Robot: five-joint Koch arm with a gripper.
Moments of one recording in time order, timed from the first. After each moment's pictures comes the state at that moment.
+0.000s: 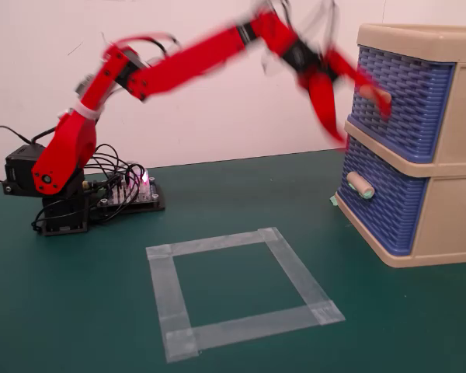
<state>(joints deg) -73.1 64.4 19.7 75.9 178.1</state>
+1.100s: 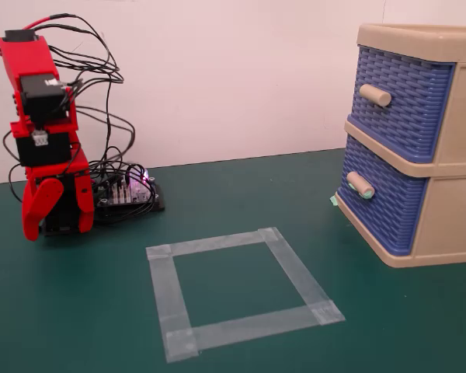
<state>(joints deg) -14.1 132.0 141.0 87.3 91.1</state>
